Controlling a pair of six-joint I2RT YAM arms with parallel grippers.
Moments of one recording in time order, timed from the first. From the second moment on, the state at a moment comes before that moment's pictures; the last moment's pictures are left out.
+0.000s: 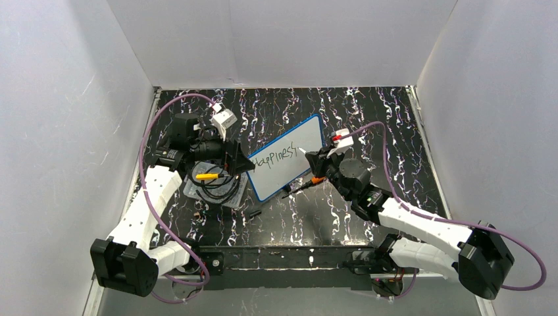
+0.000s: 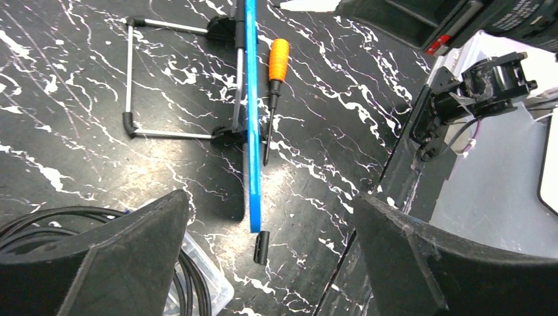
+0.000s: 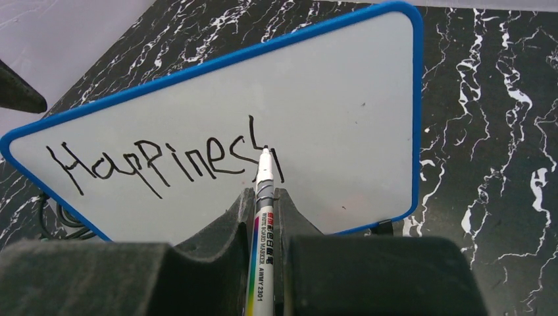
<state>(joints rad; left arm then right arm) -0.22 1.14 1.03 -0.57 0.84 0.10 0.86 1.03 0.53 0.39 0.33 0.31</state>
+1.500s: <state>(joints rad) -0.60 1.68 1.64 -0.71 0.38 0.10 0.58 0.94 0.51 0.33 -0.05 0.21</state>
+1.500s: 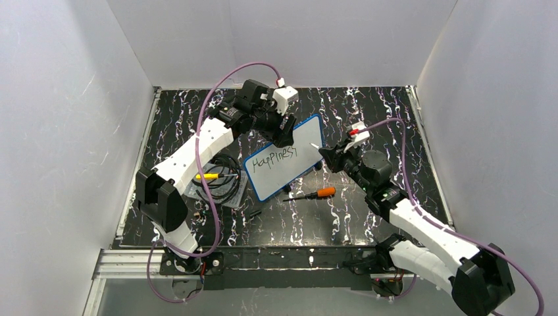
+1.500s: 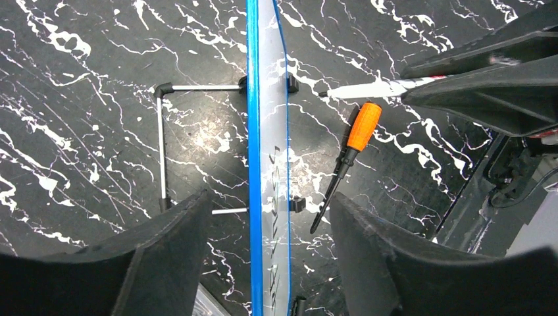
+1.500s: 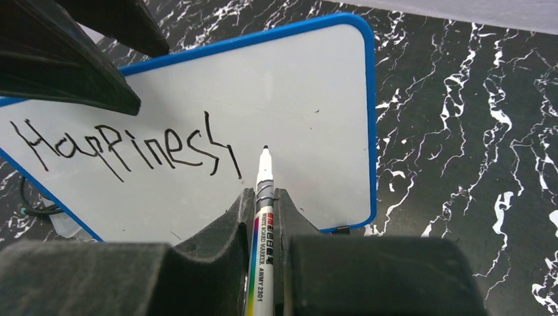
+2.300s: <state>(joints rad) -0.66 1.67 1.55 -0.65 0.28 0.22 0.58 1.10 0.53 0.47 -0.06 0.21</state>
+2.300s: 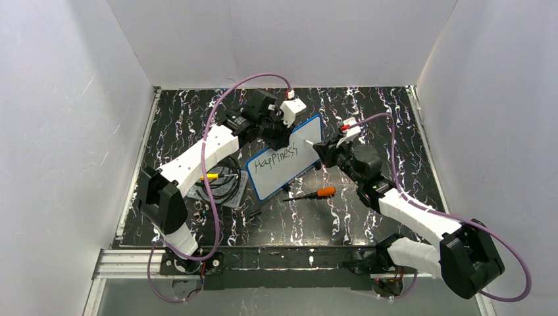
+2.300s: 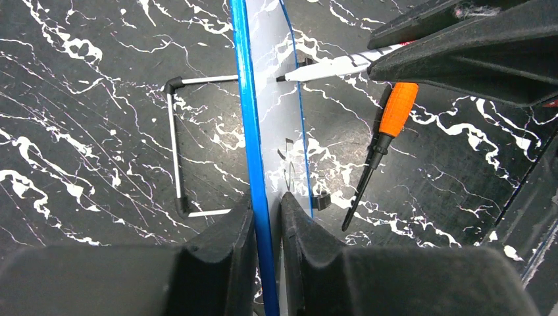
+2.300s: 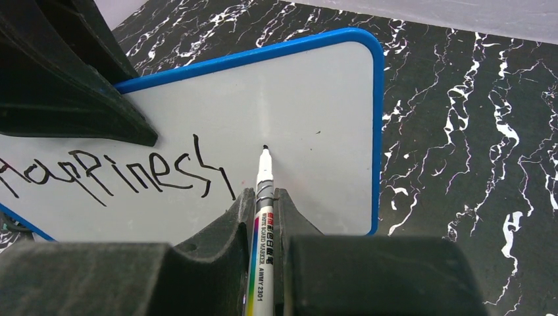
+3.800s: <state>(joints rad) -0.67 1.66 1.53 -0.63 0.28 0.24 0.58 0.98 0.51 0.44 -0.02 0.25</state>
